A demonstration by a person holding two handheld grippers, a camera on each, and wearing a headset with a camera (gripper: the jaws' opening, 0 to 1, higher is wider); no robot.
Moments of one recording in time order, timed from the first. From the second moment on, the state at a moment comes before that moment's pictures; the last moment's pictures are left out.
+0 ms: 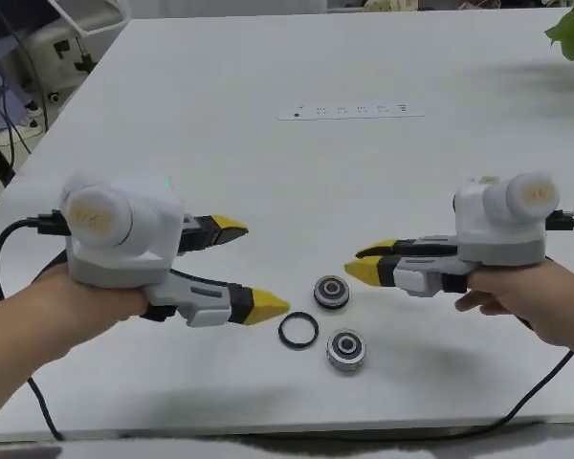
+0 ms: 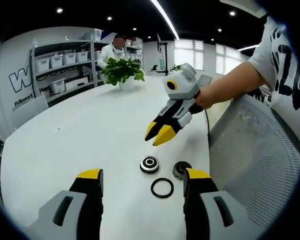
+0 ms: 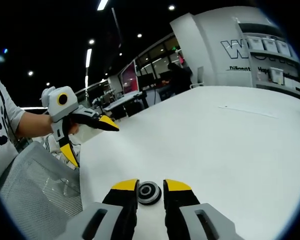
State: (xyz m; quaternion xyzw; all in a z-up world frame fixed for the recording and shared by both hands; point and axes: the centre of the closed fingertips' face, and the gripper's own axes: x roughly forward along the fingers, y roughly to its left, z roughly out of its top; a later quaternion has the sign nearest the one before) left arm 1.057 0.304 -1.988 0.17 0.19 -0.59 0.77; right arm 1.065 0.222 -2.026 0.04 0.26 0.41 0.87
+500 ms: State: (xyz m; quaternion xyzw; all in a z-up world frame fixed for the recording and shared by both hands) left arm 1.068 0.282 -2.008 0.16 0.22 -0.59 0.76; right arm 1.055 0.220 -2.046 -0.02 0.28 0.43 0.86
